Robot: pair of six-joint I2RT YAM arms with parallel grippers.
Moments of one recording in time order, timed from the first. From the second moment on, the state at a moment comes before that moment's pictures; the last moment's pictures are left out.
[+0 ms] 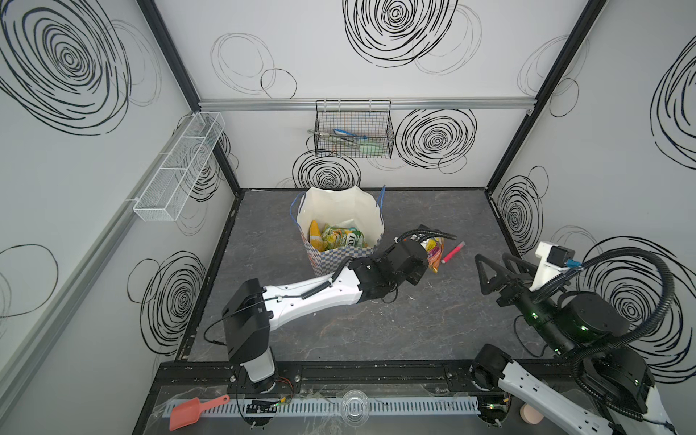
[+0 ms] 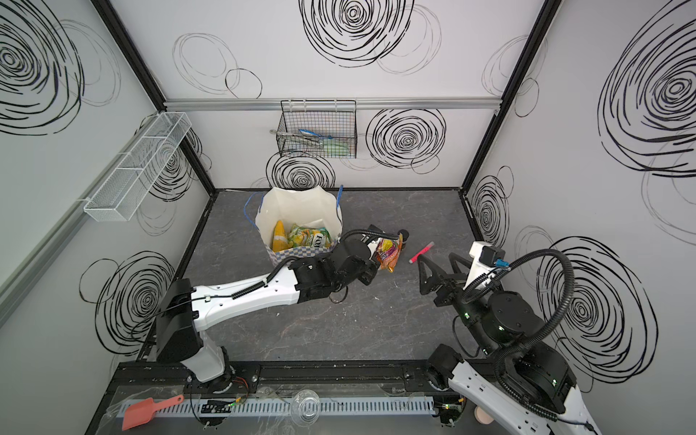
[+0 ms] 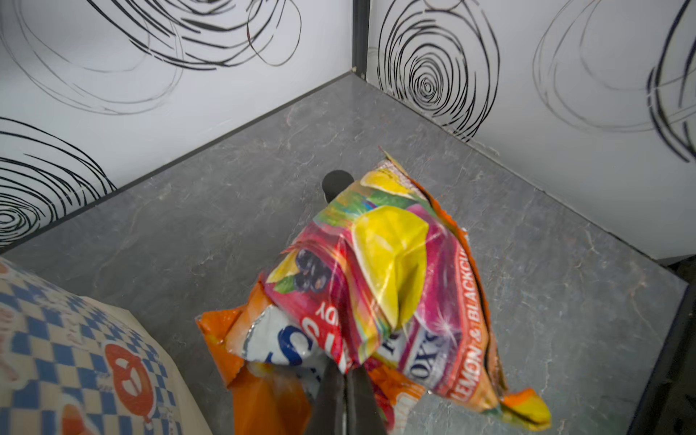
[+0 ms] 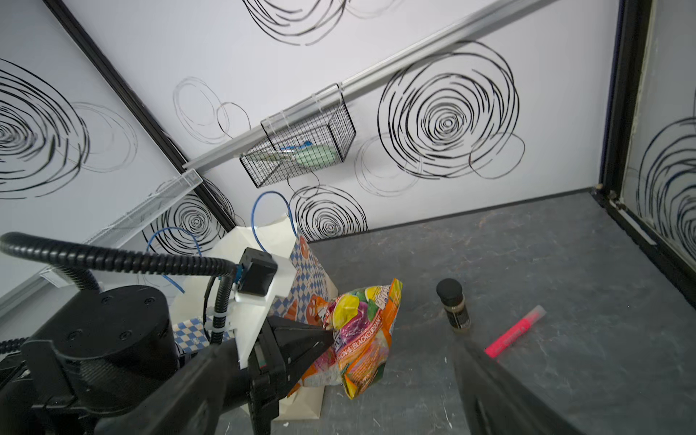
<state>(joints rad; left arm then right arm) -1.10 1.72 1.42 -0.28 -0.36 -0.24 0.81 0.39 1.02 -0.78 0.43 0.50</state>
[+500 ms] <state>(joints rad) -1.10 2.02 1.42 -0.24 -0.31 -0.29 0.81 0.35 0.78 -0.90 0.29 0.76</state>
